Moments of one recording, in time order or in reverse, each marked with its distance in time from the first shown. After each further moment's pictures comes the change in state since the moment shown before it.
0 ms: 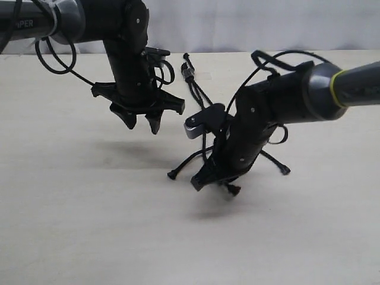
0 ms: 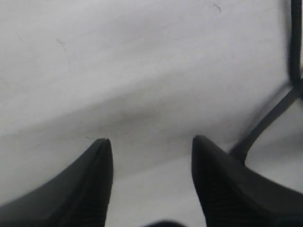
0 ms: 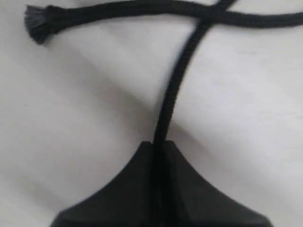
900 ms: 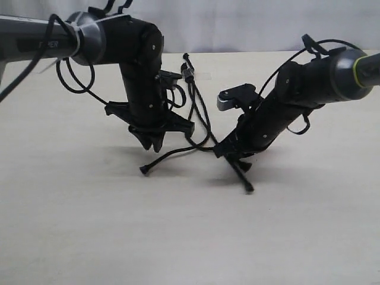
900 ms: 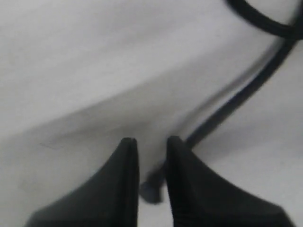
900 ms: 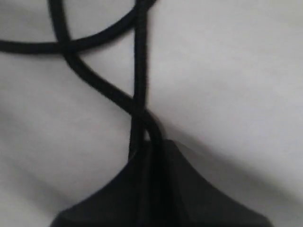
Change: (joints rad) left arm -0.056 0.051 0.032 -0.021 -0.041 0.024; right arm -0.220 0.111 -0.055 0.338 -0.049 -0.343
